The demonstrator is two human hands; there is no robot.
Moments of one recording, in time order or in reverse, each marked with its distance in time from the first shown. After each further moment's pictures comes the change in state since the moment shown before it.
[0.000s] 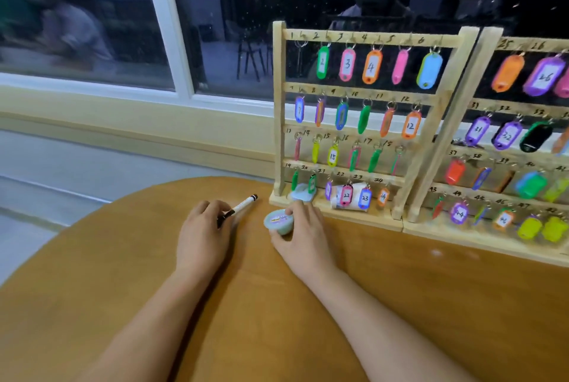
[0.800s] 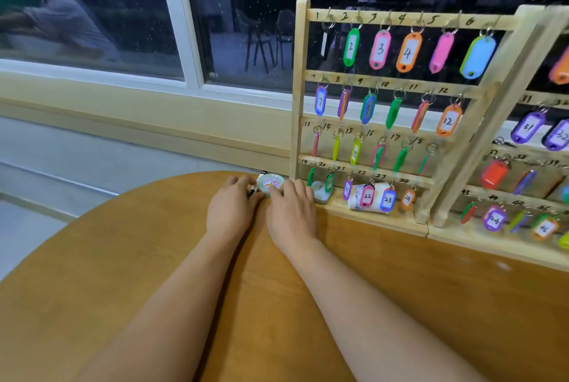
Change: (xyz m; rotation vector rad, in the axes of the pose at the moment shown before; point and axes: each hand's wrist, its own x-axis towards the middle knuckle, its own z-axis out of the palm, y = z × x) left_hand 0.070 -0.004 0.052 0.042 -0.069 0.043; right_hand 0.062 -0.015 0.072 -0.481 -0.029 -0.162
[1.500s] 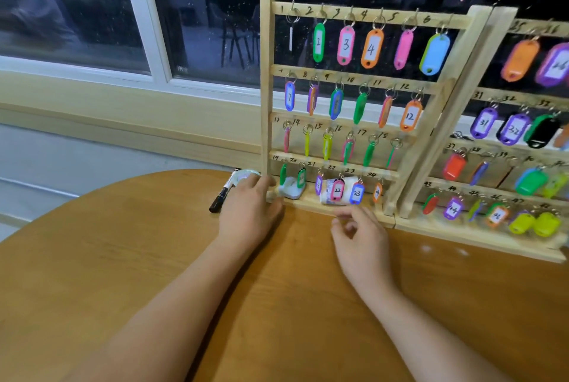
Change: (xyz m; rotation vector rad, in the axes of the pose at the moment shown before) left_hand -0.029 0.079 0.021 -0.008 0.027 0.259; right_hand -0.095 0.127 -0.086 0.523 0.193 0.420
